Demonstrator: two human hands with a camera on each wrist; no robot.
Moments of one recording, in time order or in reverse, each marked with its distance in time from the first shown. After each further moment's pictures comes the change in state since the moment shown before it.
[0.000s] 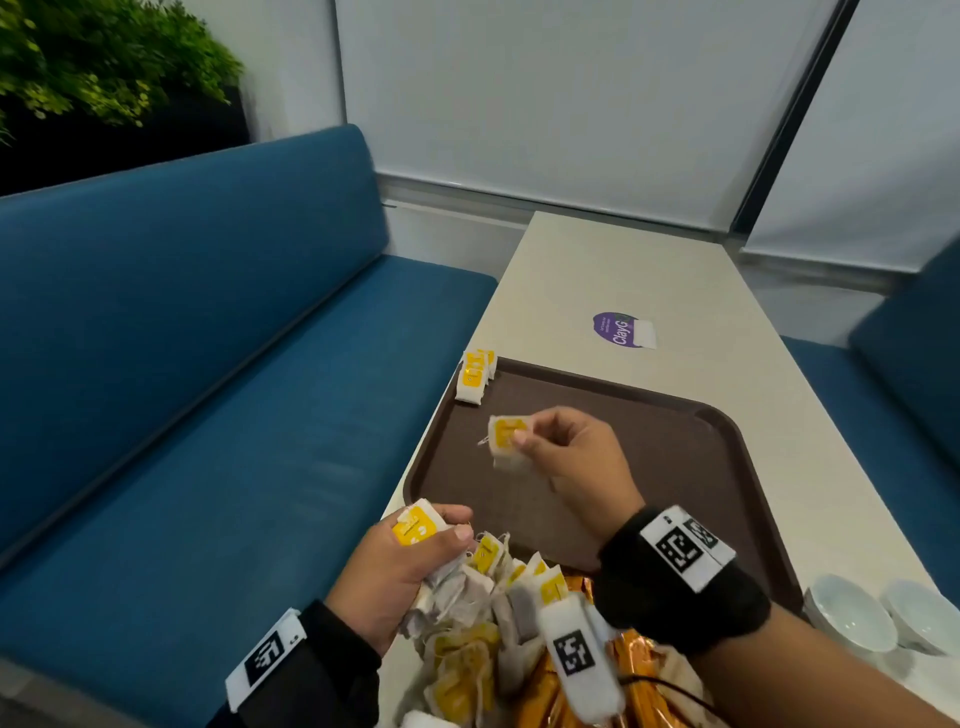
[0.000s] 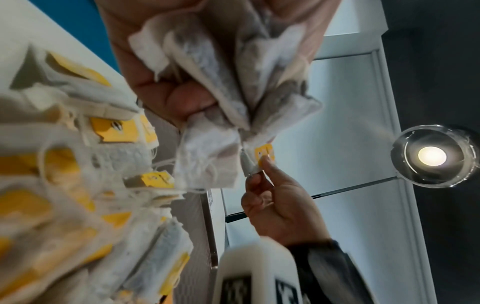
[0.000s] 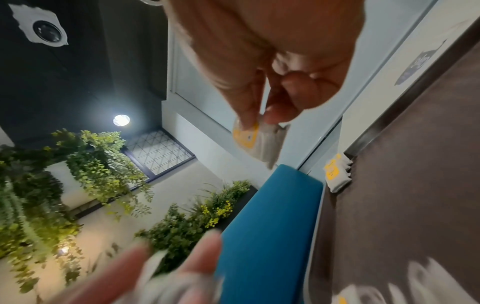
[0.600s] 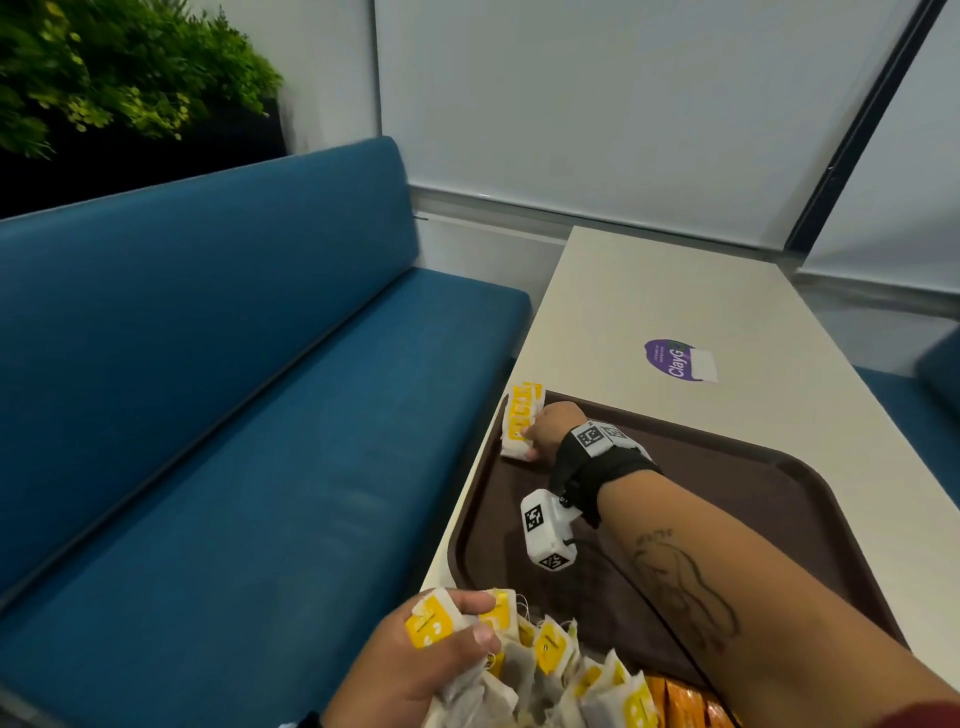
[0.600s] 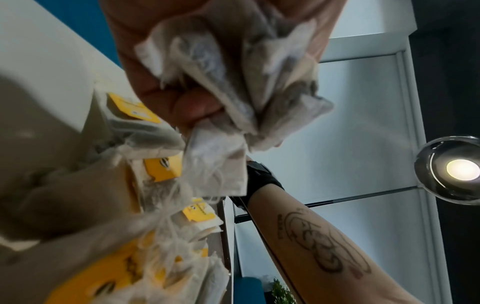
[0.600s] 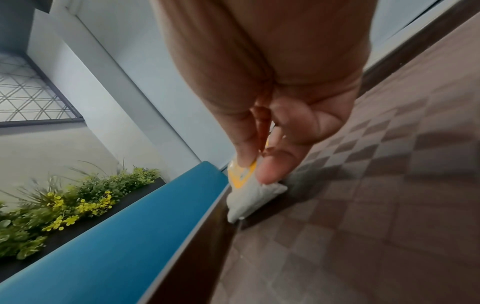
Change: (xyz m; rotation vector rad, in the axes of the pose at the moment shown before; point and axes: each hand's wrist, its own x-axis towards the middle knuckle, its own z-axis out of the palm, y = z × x) left_hand 0.024 -0.015 -0.038 0.001 -0.002 -0.034; right_hand 0.192 0.061 0.057 -0.760 -0.111 0.358
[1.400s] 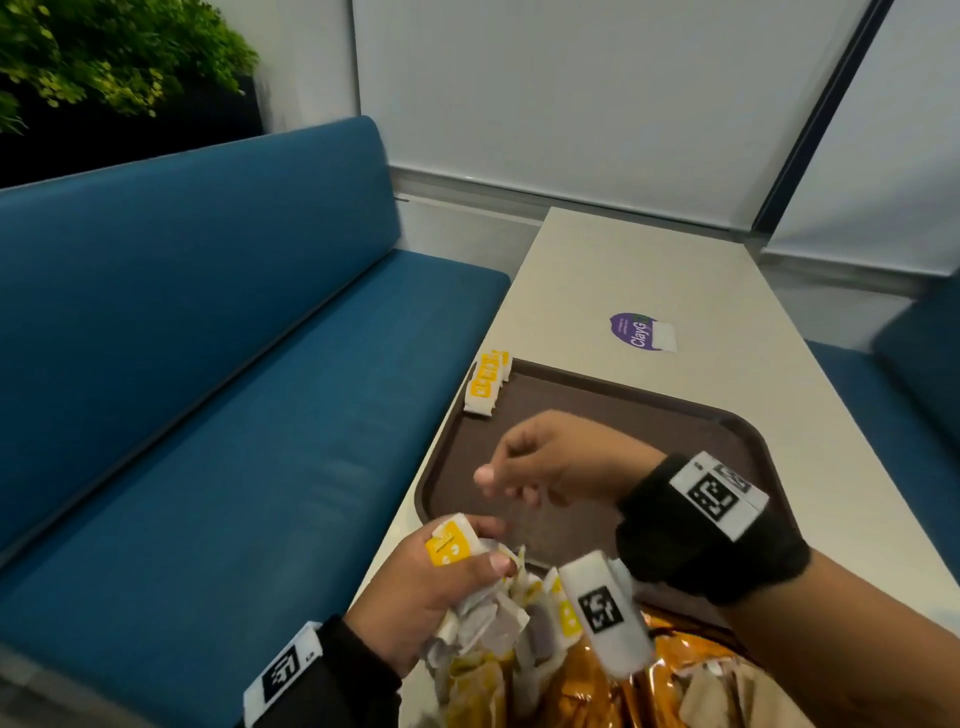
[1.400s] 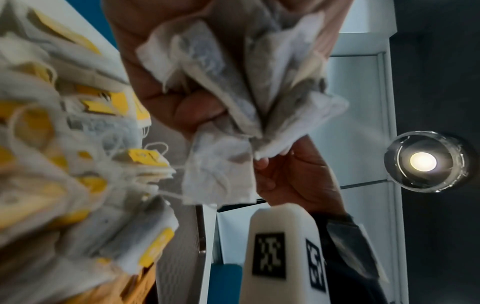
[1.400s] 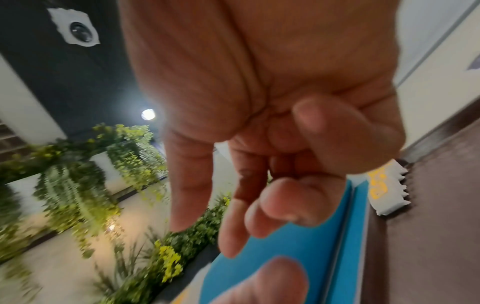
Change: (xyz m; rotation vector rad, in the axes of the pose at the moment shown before) left_hand -0.021 0.011 0.044 -0.062 -0.176 0.045; right_hand -0.195 0.016 -0.068 0.161 -0.484 -0.401
